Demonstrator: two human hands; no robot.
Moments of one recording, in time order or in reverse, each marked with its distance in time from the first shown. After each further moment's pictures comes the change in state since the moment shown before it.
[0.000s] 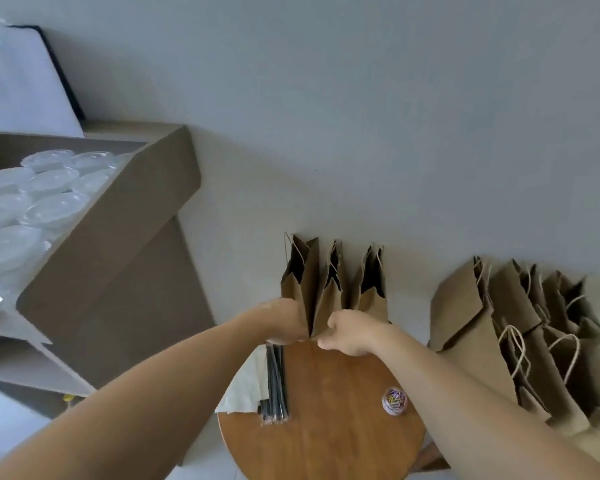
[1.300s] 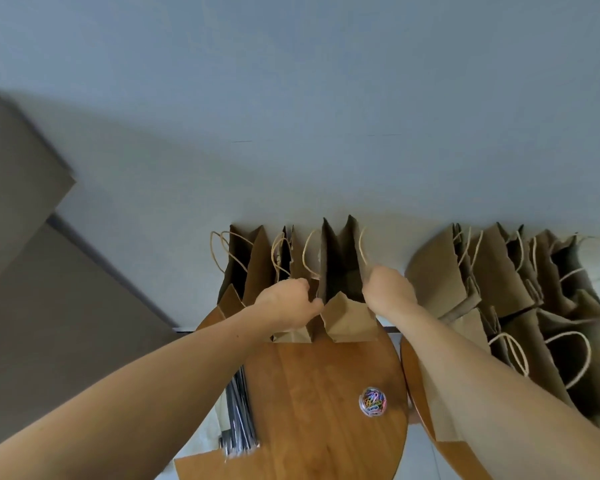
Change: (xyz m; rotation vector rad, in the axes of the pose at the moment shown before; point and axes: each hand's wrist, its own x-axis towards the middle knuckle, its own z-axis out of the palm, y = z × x) left_hand 0.181 0.059 0.010 -0.068 0.094 0.103; right_hand 0.111 0.150 -0.057 0.155 0.473 0.404
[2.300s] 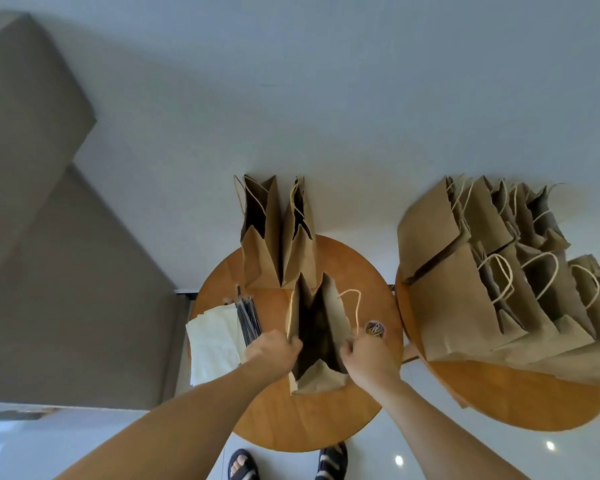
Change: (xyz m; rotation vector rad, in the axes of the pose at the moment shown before) left_hand -0.152 -0.082 0.136 -0.198 -0.149 -0.406; right_hand -0.203 0.016 0.140 0.022 -0.189 -0.003
